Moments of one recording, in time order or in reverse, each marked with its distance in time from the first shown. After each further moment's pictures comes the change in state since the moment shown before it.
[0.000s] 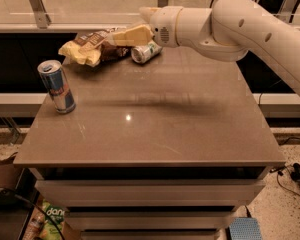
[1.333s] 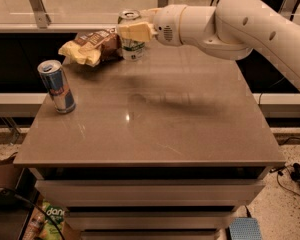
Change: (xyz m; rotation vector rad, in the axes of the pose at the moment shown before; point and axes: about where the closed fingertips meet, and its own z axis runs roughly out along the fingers) arm 0.000 -0.006 -0.007 0.016 0.015 -0.003
